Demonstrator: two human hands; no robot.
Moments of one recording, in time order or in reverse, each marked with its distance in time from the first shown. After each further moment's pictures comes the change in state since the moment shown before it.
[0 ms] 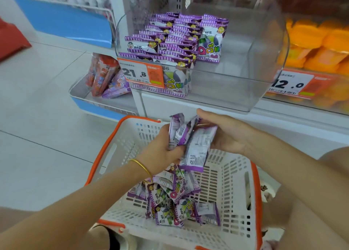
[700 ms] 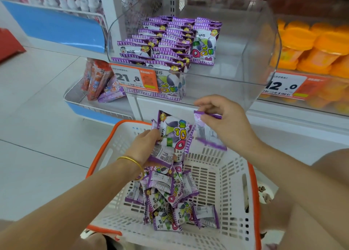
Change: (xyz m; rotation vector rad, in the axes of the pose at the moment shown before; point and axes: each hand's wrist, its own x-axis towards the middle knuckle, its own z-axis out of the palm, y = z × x) left_hand 0.014 0.009 -0.015 -0.462 0.191 -0.525; right_hand -0.017 -0.006 0.002 -0.725 0.413 -0.802
